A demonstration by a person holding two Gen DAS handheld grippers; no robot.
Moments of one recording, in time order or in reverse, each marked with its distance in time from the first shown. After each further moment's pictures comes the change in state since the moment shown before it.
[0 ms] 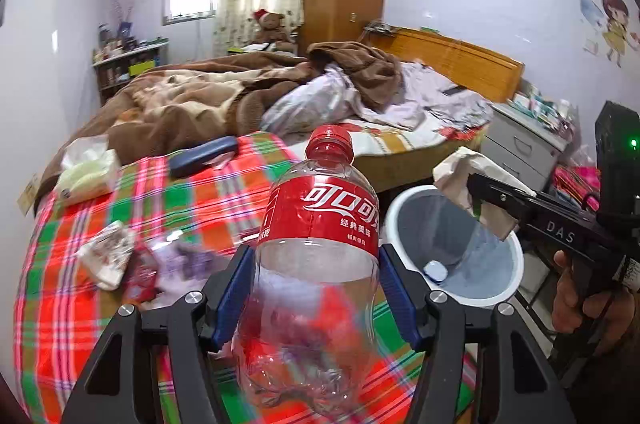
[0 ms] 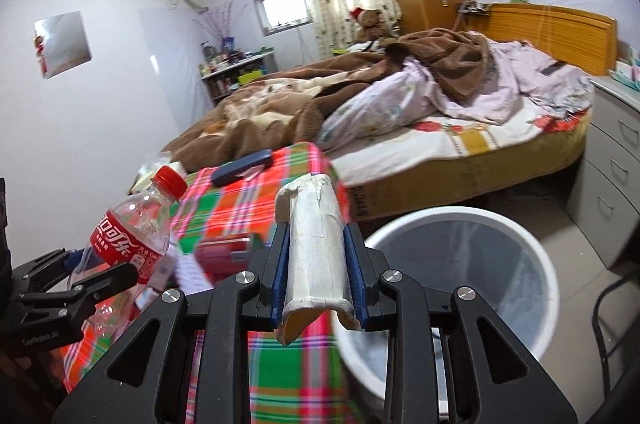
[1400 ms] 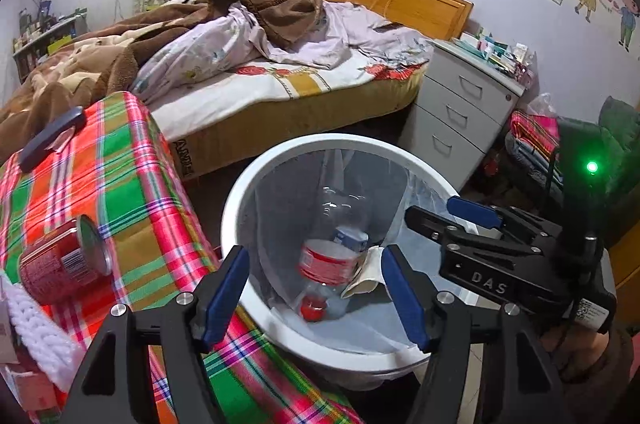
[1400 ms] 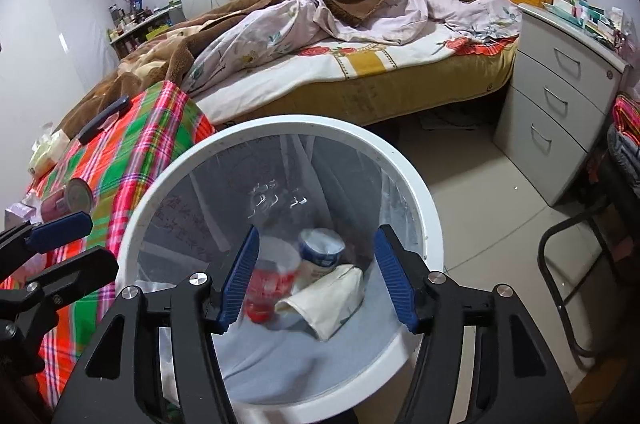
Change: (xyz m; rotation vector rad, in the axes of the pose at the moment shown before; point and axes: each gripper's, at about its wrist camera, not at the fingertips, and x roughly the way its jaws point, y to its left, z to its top) left arm 0.134 -0.125 0.001 0.071 0.189 -0.205; right arm 0.014 -0.111 -0.040 0.091 0.201 -0.259
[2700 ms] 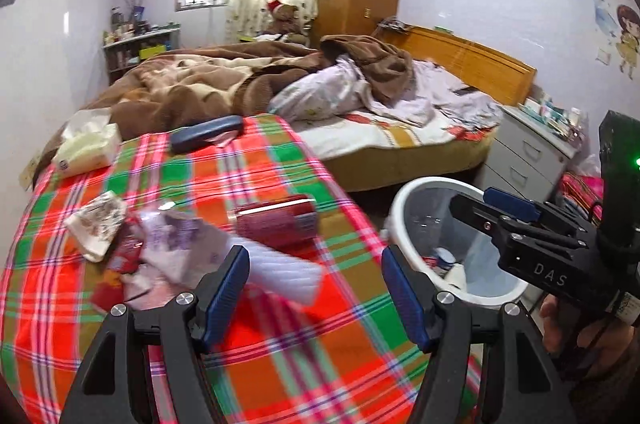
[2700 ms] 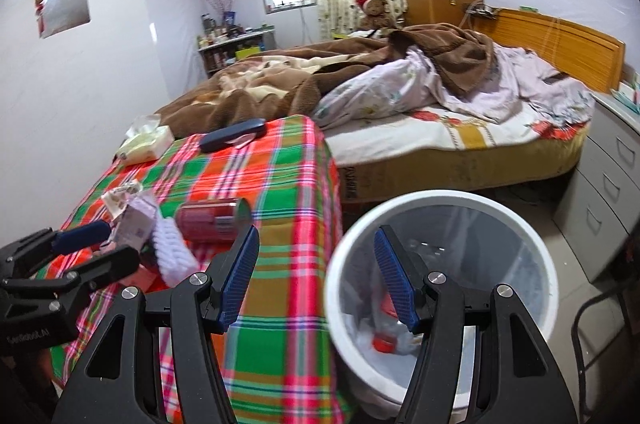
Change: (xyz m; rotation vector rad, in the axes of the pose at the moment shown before) left arm -0.142 0.109 -0.057 -0.168 -0.185 0.232; right arm -0.038 0.131 0.006 -0.205 -0.158 0.202
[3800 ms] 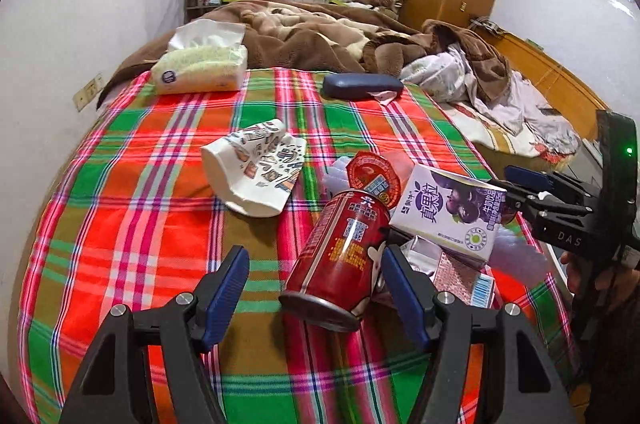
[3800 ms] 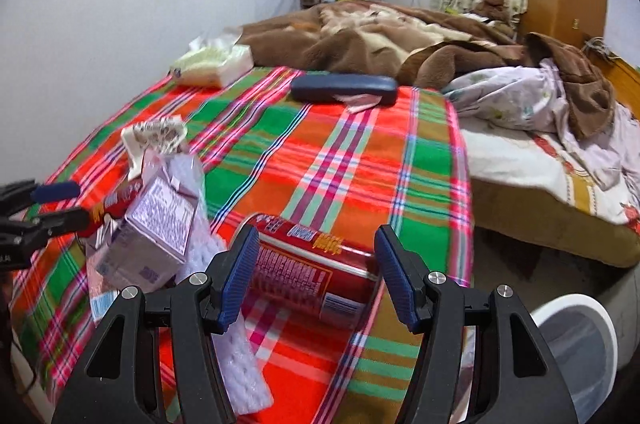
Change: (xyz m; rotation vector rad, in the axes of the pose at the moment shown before) left arm 0.022 0.179 -0.027 -0.201 0.120 0.161; right arm 0.106 0.090 0.020 -0.317 0.203 0.211
